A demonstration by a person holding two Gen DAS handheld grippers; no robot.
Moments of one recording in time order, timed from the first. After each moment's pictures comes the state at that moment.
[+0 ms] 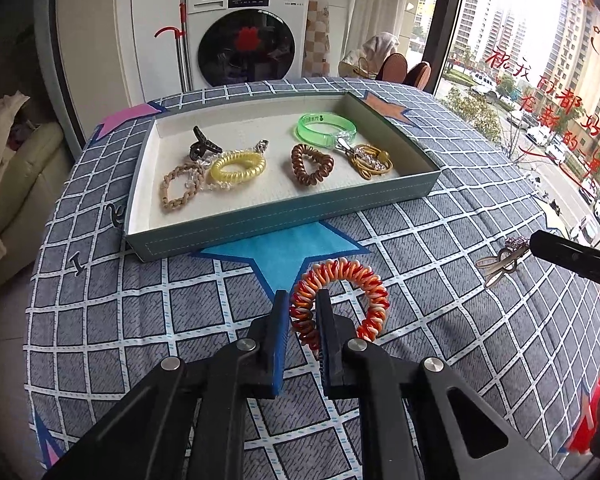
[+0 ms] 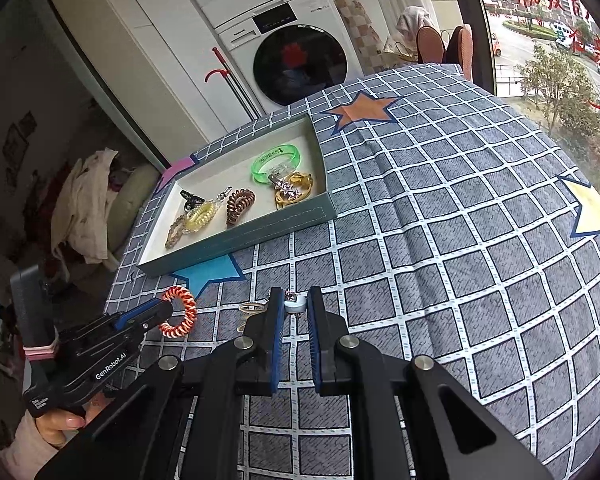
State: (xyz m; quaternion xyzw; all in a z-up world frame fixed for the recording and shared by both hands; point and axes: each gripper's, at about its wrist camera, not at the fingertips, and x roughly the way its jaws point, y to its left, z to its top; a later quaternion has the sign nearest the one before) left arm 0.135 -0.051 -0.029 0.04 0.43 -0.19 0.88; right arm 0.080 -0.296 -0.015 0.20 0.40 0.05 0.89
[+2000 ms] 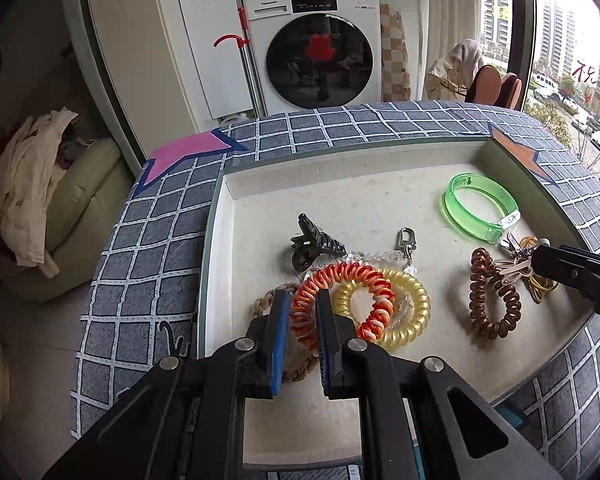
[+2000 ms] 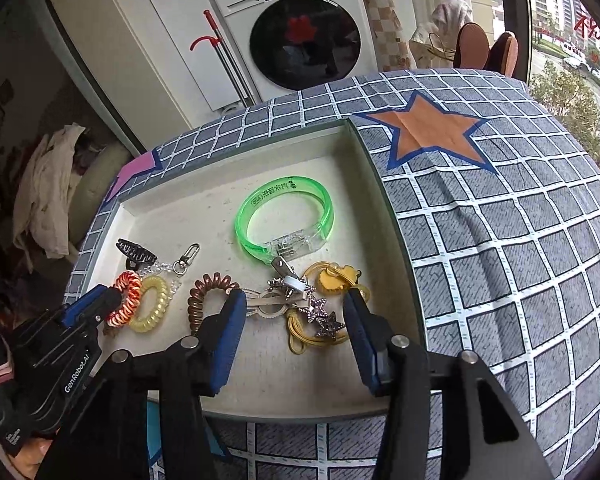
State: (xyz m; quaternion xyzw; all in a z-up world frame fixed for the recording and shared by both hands) left arm 0.281 -0.040 -0.048 0.09 0.42 -0.06 0.90; right arm 0.268 -0.252 -0.049 0.14 0.45 0.04 0.88
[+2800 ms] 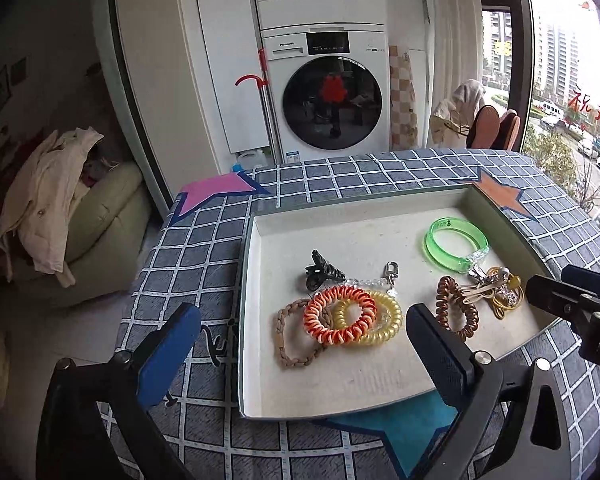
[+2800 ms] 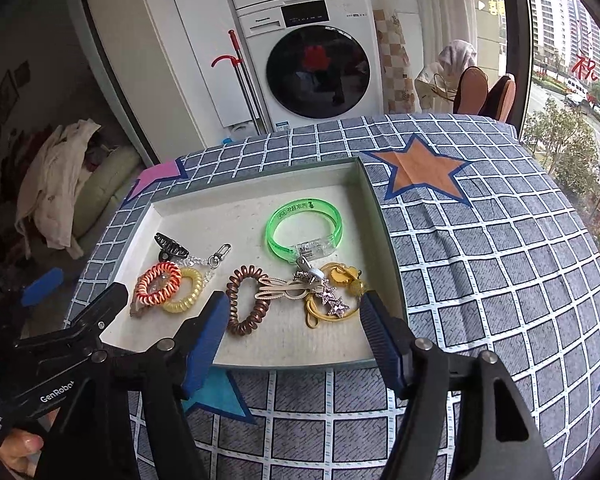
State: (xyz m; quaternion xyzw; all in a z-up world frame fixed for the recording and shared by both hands) left arm 0.237 -0.032 0.000 0.07 0.35 -0.04 0.93; right arm 0.223 -0.236 -0.009 0.10 0.41 0.03 0.91
